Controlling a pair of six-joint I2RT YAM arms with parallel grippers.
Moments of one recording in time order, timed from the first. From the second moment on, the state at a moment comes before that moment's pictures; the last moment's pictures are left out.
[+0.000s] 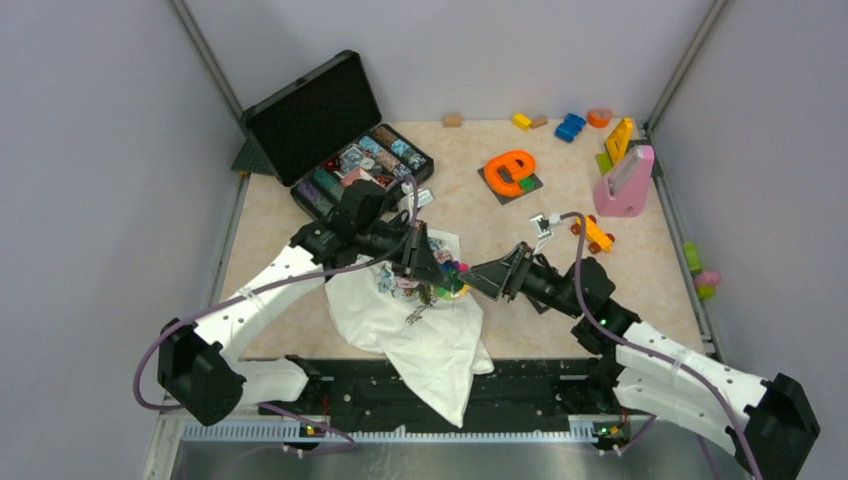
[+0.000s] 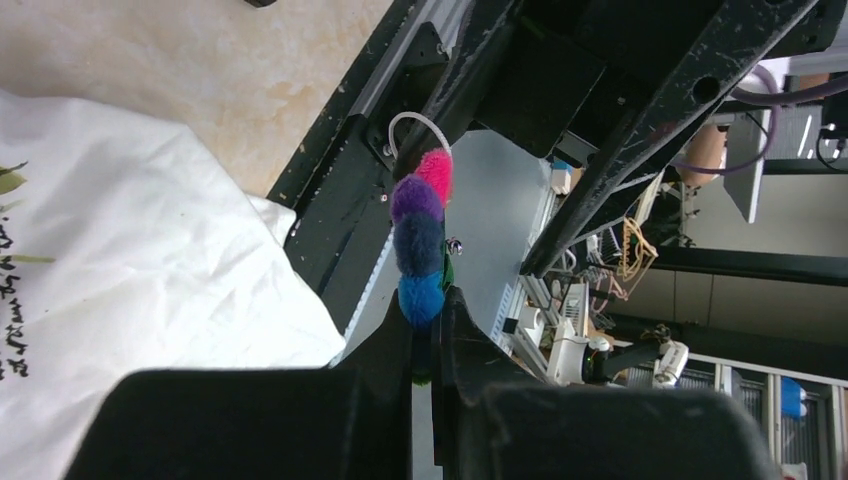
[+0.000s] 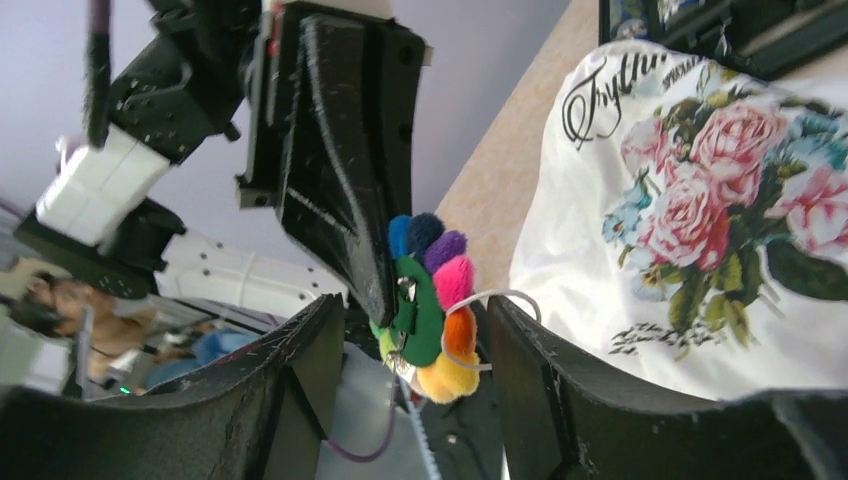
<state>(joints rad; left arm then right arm) -0.61 1.25 1.07 -0.48 0.90 -0.61 0.80 0.80 0.41 0.46 -0.27 0.99</state>
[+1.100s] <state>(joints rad) -0.61 1.19 0.97 -0.13 1.01 -0.79 0.87 0.72 0.25 0.53 -0.33 0.62</state>
